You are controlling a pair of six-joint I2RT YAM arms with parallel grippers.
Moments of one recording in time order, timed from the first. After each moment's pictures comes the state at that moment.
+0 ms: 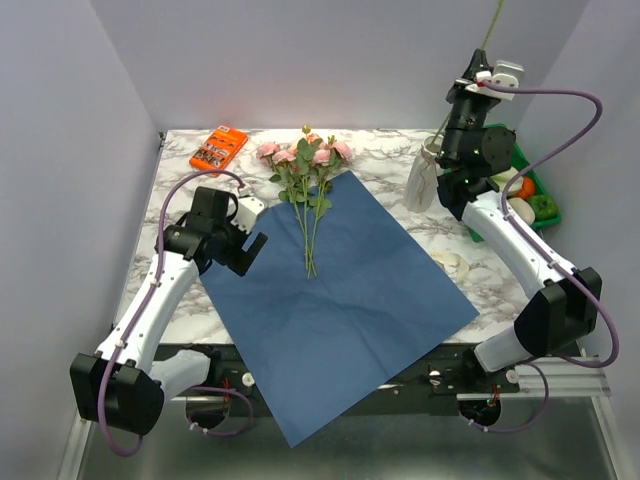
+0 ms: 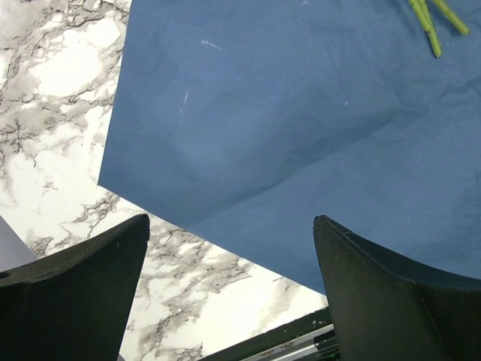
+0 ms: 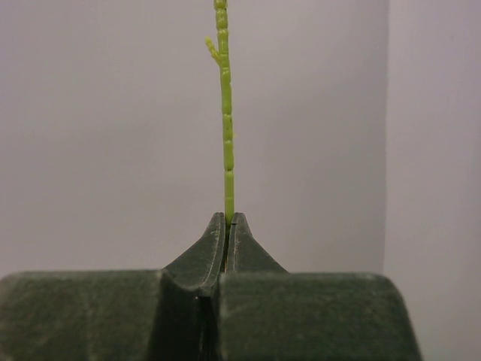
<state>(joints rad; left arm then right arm) -0.25 1.10 1.00 -0.85 0.08 0.37 0.41 1.50 1.39 0.86 0.57 -0.35</state>
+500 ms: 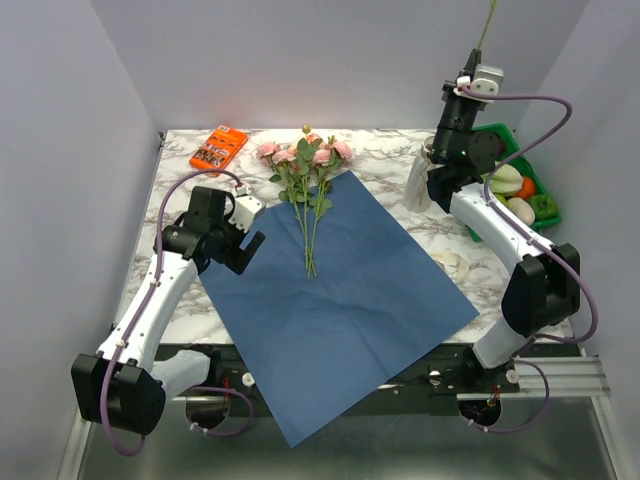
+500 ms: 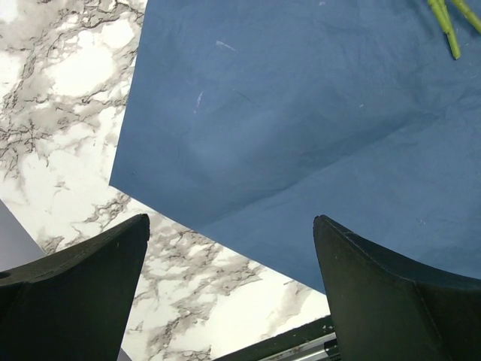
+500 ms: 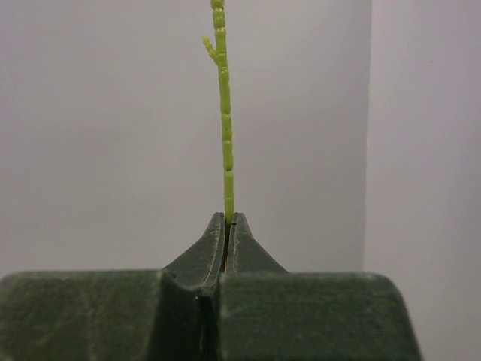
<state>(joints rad) -0.22 1.10 0.98 -0.82 0.08 0.40 0.37 1.63 1.39 1.10 0.53 -0.49</state>
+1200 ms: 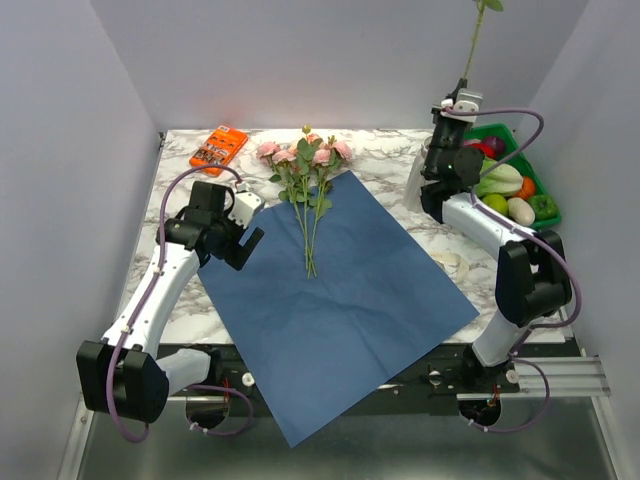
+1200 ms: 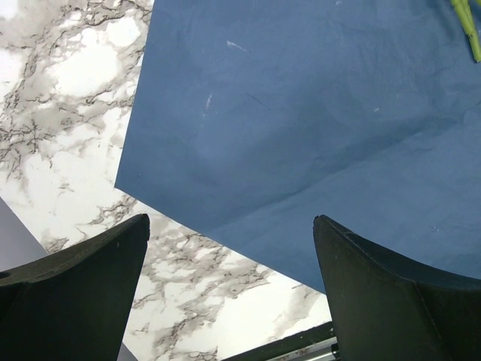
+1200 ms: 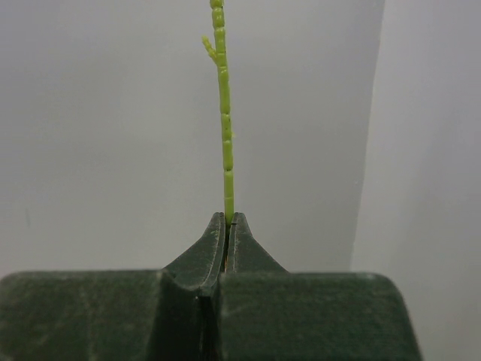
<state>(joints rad) -0.20 1.16 1.00 -0.81 0.08 0.42 0.34 1.71 1.24 1.24 0.53 -0.49</state>
